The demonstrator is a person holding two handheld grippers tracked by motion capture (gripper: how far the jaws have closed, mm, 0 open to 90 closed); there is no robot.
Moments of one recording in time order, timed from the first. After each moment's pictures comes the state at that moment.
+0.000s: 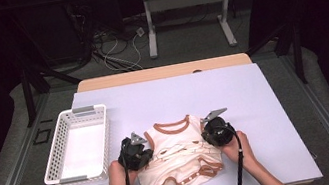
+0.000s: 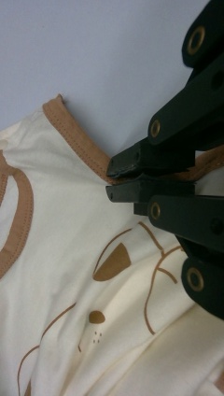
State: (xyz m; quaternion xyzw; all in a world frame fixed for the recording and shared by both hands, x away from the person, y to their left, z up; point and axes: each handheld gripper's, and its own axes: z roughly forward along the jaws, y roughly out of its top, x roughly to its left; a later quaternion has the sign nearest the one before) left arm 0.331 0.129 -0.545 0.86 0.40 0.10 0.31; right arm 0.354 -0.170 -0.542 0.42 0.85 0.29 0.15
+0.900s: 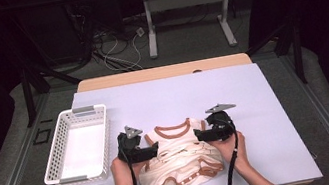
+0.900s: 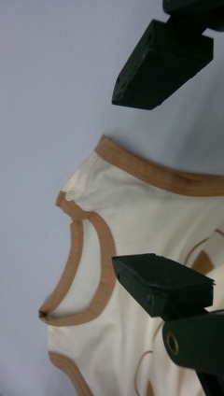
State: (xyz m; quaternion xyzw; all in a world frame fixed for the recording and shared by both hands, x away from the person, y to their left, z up) left arm 0.345 0.121 -0.531 0.78 0.49 0.16 0.35; right arm 0.360 -0.169 -0.533 0.53 0.75 0.36 0.17
